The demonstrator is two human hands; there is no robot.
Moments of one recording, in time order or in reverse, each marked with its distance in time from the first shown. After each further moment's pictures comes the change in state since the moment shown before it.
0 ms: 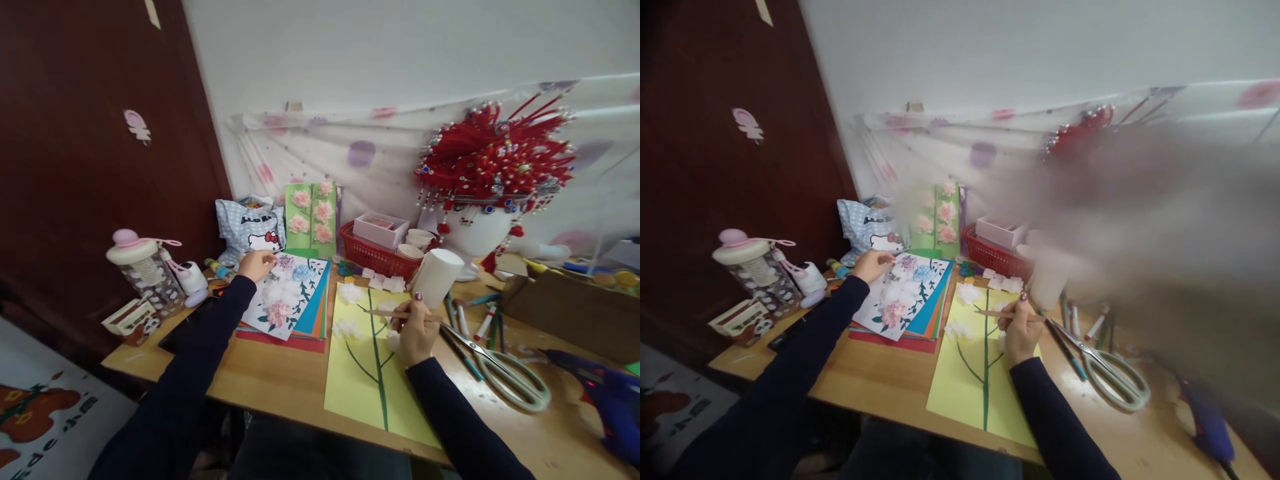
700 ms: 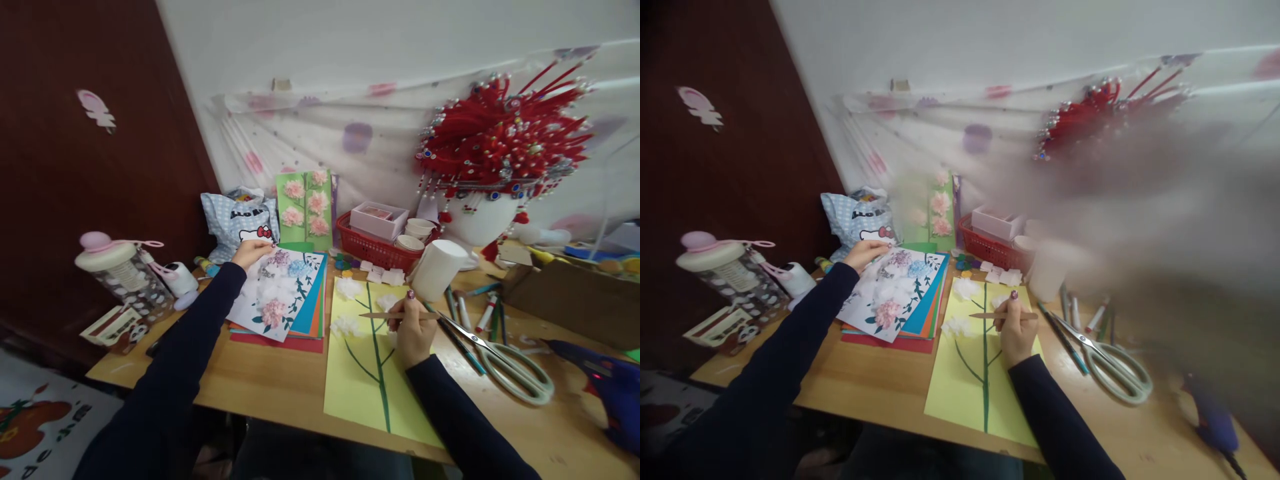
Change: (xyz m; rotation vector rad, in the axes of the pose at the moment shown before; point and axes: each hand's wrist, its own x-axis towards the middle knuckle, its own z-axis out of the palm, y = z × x) left_hand 0.033 -0.006 0.011 -0.544 -0.104 -0.154; right_hand -0.003 0.007 -0.002 -0.136 -0.084 -0.052
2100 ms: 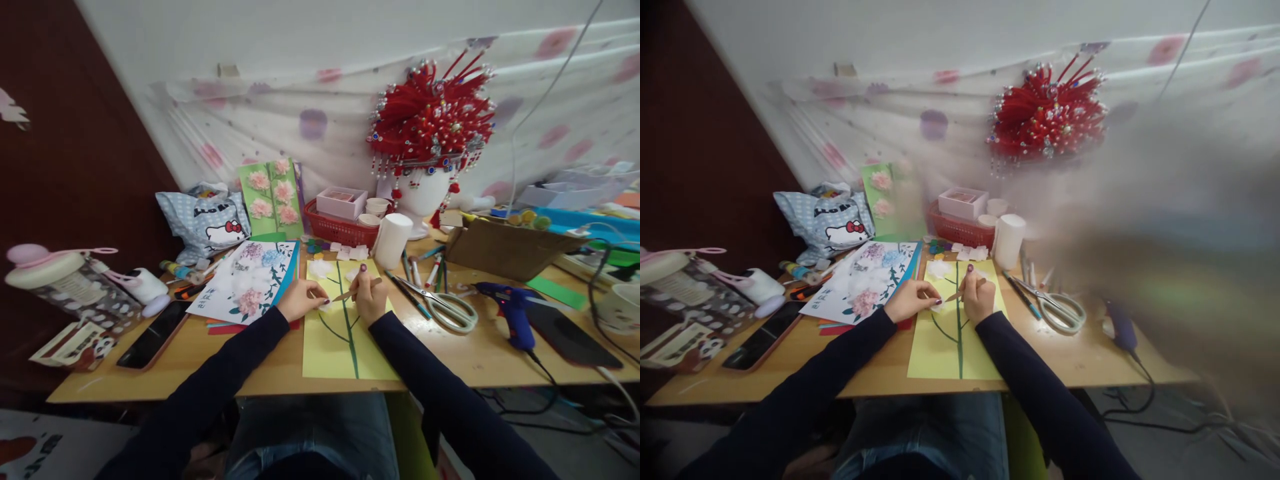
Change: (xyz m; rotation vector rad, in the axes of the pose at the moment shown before) left_hand -0.142 0.046 0.144 0.106 -0.558 0.209; right_hand -0.010 0.001 -0.005 -0.224 -0.111 -0.109
